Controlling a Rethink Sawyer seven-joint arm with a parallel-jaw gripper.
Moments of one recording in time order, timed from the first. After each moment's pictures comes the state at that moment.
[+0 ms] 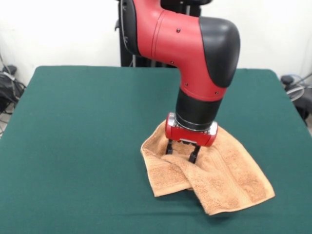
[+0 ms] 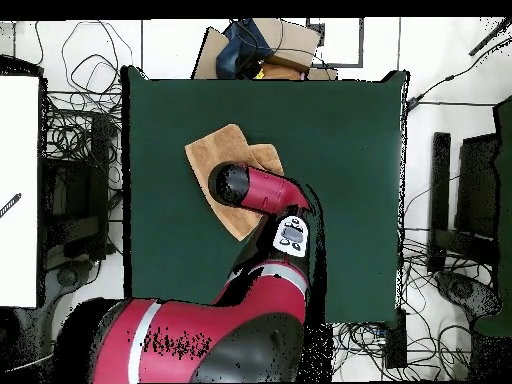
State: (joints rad) arm -0.02 -0.27 -0.20 1.43 0.26 0.35 1.57
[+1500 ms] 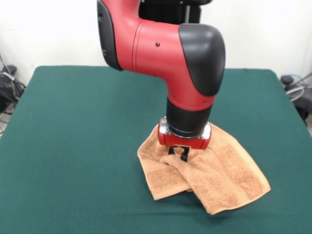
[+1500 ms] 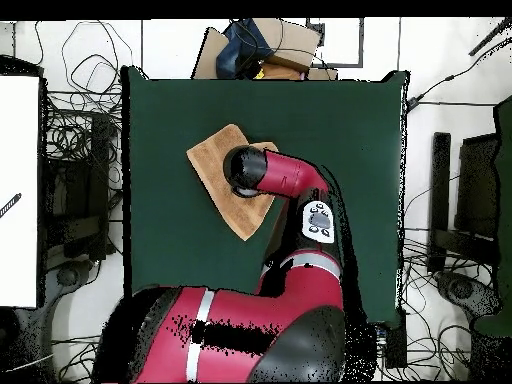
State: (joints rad) arm -0.13 -0.27 -0.09 1.32 0.11 0.55 1.57
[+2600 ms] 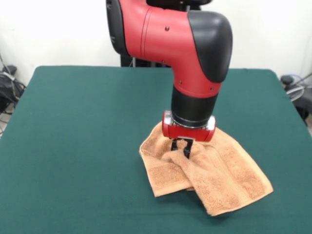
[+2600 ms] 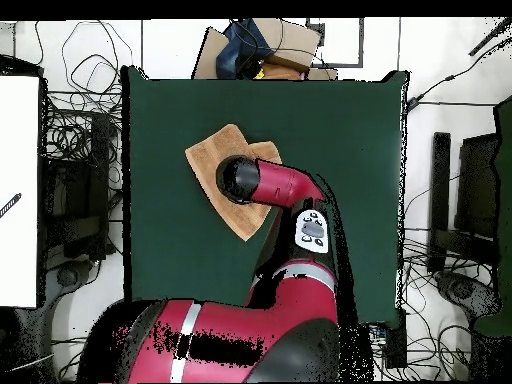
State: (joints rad) arm -0.11 -0.33 -0.10 1.42 0.11 0.44 1.57
